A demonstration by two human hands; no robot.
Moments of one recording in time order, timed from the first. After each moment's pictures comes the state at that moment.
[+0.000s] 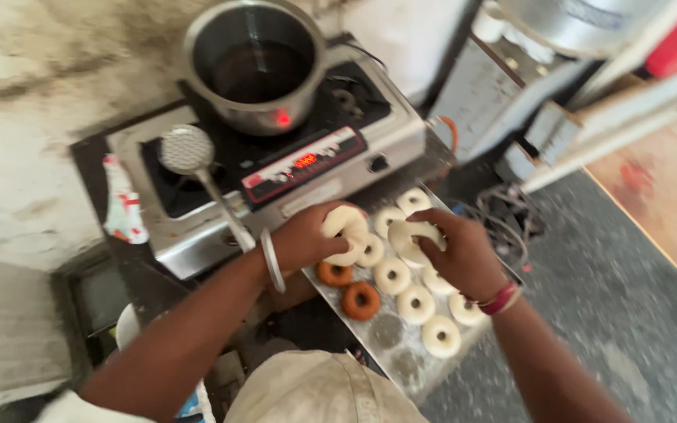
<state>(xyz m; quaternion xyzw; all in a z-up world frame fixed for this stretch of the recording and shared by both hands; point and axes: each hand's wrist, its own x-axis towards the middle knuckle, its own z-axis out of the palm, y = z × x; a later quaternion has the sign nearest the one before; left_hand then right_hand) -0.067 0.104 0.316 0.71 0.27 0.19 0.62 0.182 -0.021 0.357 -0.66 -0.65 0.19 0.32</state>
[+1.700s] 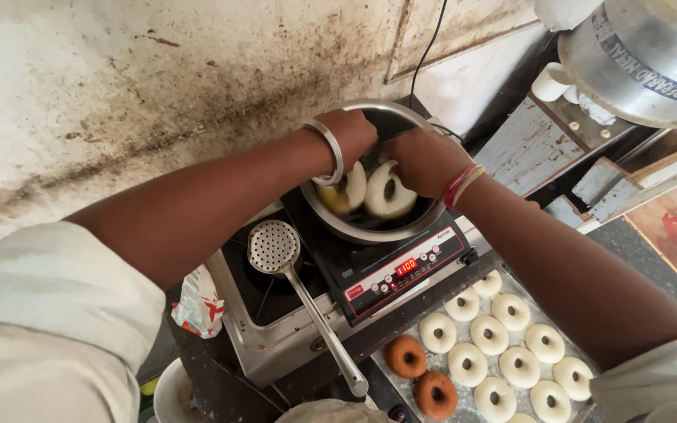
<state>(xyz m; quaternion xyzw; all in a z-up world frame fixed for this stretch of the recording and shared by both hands) -0.101 0.453 0.428 0.97 0.24 -0.07 -0.01 0.064 0.354 0.429 -0.58 -0.81 0.03 0.05</state>
